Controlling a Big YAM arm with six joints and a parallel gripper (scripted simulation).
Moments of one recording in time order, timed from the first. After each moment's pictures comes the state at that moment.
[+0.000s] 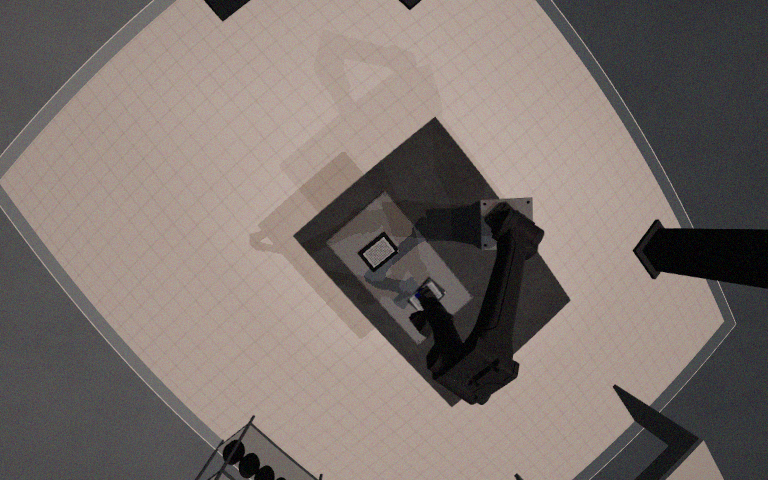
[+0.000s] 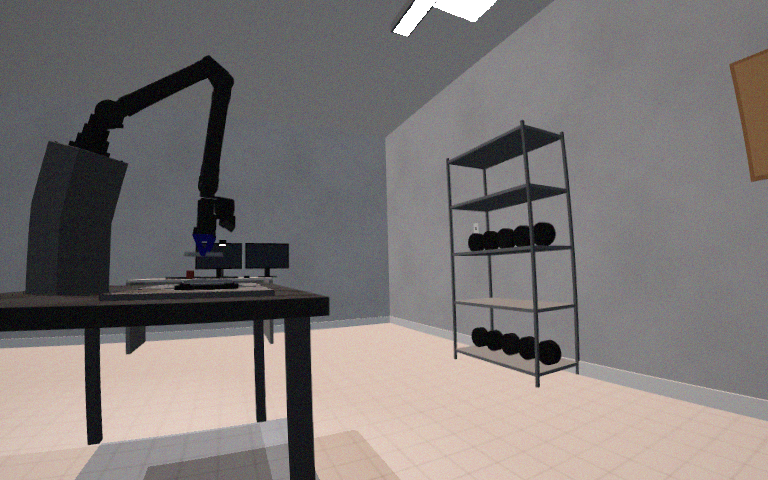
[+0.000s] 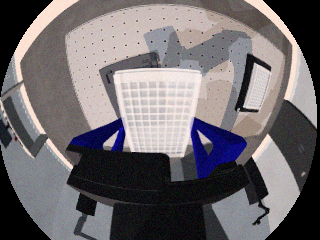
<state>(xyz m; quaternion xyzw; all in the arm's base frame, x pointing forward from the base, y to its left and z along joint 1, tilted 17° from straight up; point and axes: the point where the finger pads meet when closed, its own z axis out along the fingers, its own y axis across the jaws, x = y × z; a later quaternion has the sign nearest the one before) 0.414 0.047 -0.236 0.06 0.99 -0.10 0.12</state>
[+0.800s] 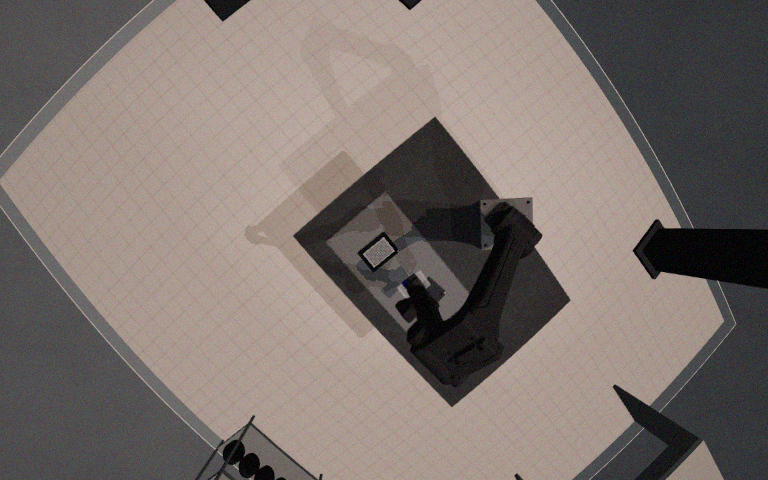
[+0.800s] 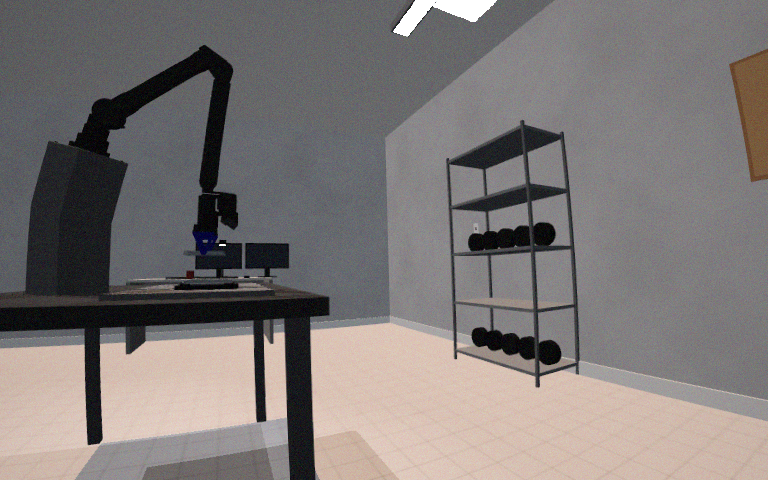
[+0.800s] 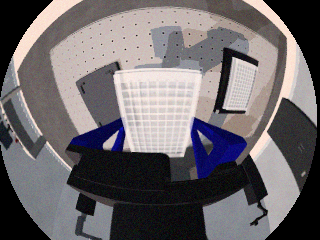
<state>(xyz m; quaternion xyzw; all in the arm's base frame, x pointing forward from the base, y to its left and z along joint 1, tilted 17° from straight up) 0.414 -0.027 -0.221 0.07 0.99 -0.10 0.11</state>
